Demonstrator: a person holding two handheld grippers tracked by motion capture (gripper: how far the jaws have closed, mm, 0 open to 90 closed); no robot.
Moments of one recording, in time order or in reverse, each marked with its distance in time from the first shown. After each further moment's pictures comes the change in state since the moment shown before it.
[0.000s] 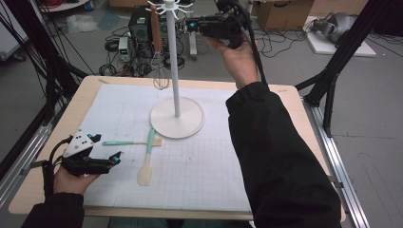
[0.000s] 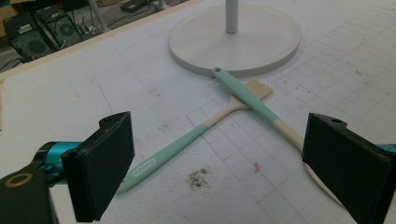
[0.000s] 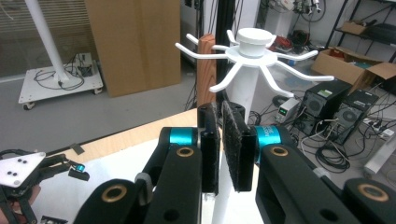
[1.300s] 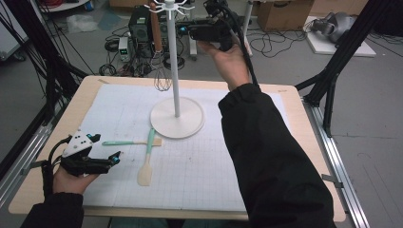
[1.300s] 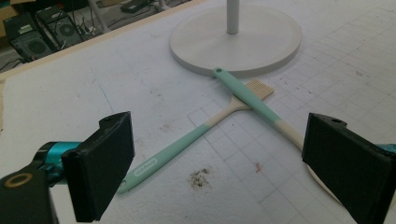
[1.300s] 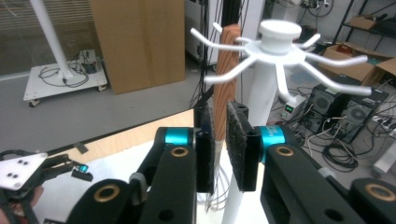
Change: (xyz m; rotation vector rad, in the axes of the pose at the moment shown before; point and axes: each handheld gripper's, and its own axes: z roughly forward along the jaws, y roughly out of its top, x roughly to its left) left arm 0.002 -0.001 -0.001 -0.009 0.000 -0.009; right arm 0.007 -0.003 0.017 0.013 0.025 0.010
